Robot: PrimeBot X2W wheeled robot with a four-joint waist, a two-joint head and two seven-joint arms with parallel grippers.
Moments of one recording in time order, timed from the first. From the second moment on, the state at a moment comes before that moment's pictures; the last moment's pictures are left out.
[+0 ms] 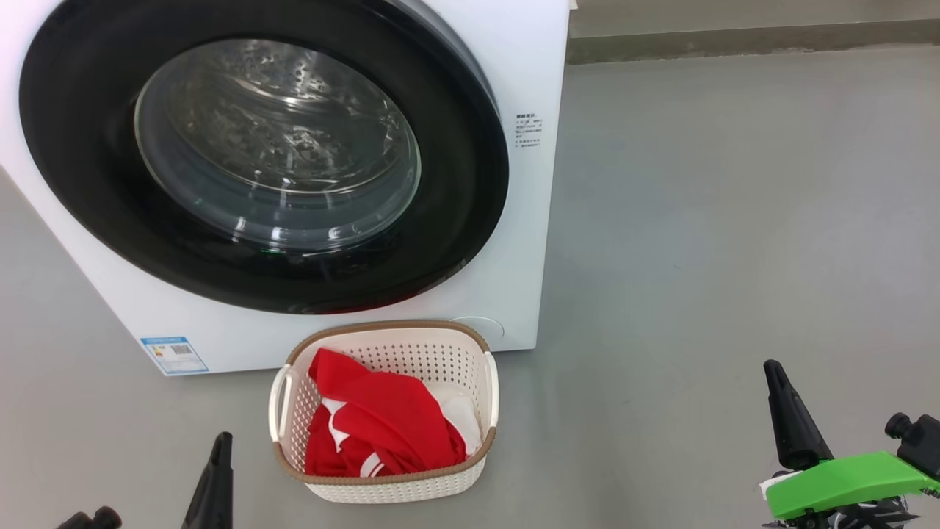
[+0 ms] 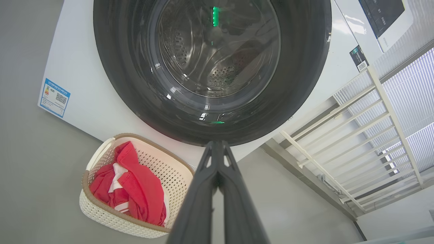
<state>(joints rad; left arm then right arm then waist) 0.04 0.05 0.06 0.18 -0.87 -0.12 -0.08 0.01 -0.03 -0.07 0.20 0.85 0.13 -0.10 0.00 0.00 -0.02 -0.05</state>
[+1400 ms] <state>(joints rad) -0.03 0.05 0.07 0.23 -1.32 -0.12 0.04 -0.03 -0.04 -0.10 0.24 1.33 0.13 0.02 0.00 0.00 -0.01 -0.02</state>
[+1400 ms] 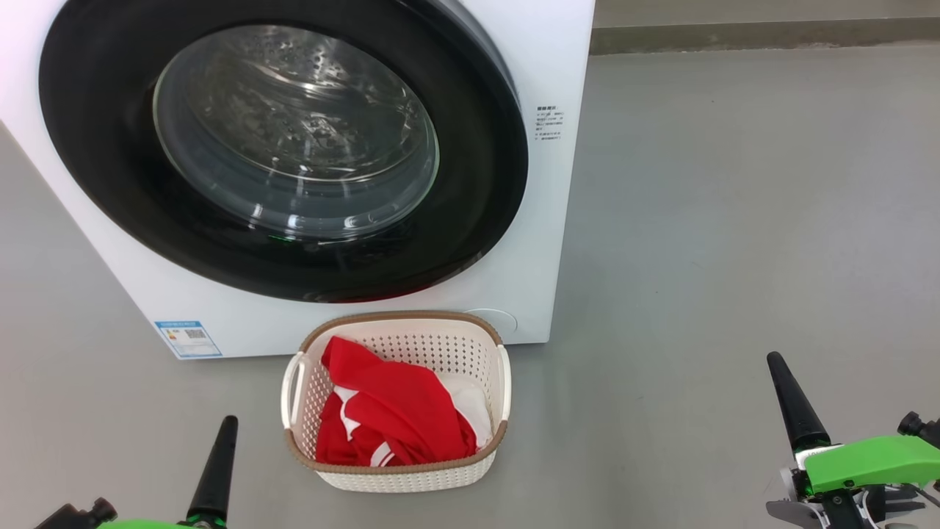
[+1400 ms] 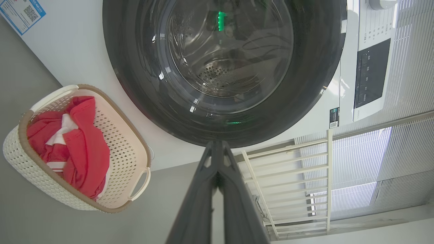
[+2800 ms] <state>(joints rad) -0.07 0.04 0.08 0.27 -1.60 -0.12 0.11 -0.07 -0.04 -0.12 0.27 1.61 0.13 0.10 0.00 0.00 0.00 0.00</state>
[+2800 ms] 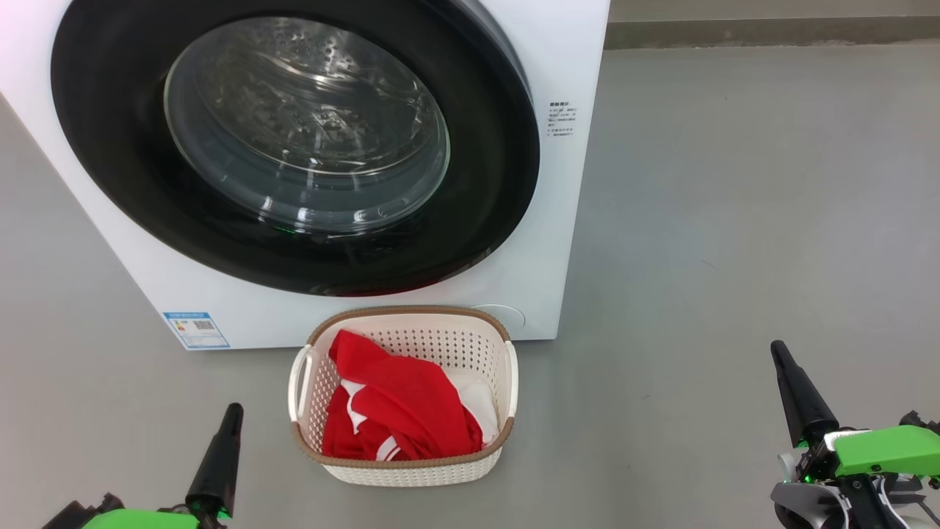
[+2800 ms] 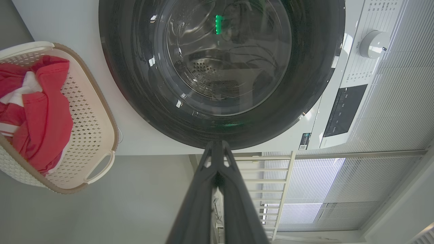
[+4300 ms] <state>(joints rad) -0.07 0.04 0.08 0.27 -1.60 -0.12 0.11 -0.07 -0.04 -0.12 0.27 1.61 0.13 0.11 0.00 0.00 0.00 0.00</state>
